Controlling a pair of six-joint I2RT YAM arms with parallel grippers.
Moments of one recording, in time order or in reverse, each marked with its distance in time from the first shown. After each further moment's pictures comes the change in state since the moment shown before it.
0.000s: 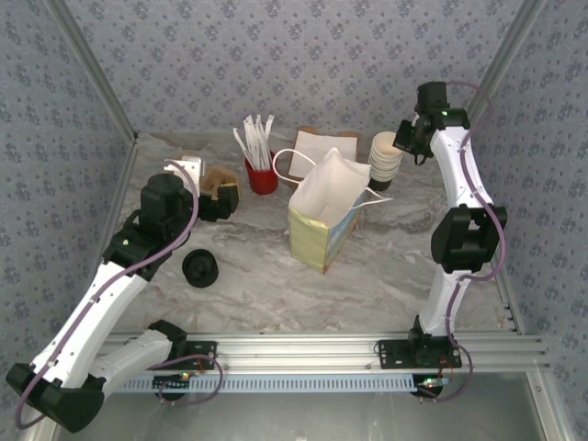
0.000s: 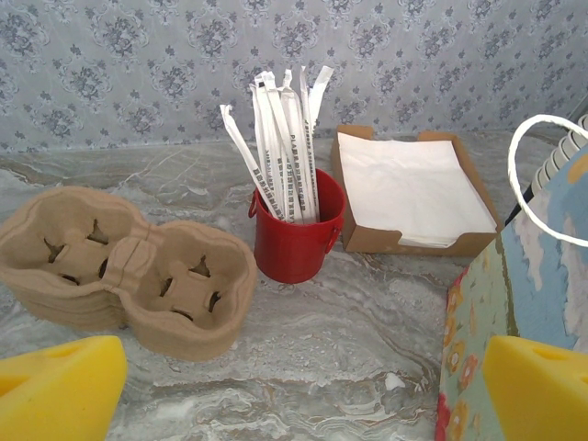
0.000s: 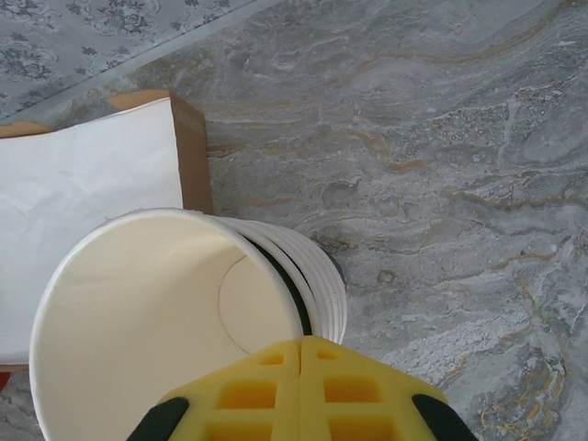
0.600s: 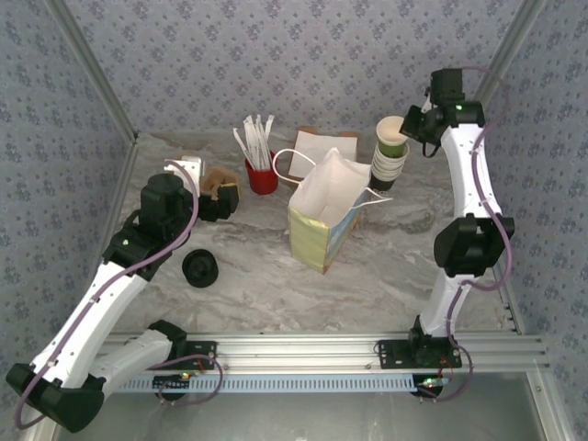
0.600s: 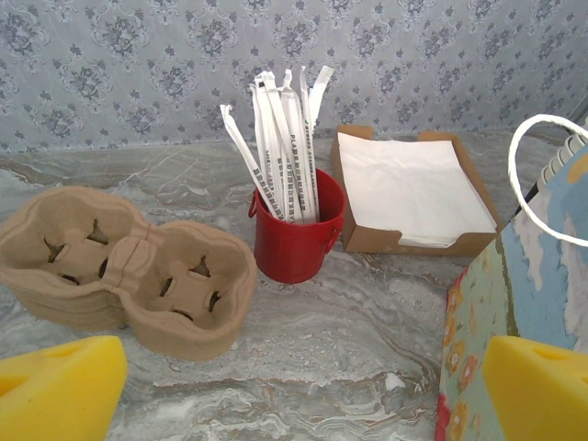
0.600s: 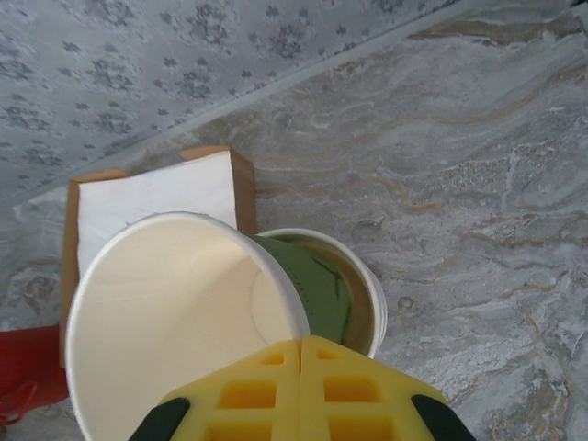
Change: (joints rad) left arm 0.000 0.000 0.000 0.000 0.000 0.000; right arm -0.021 -0.046 0.120 -0.037 -0.049 0.008
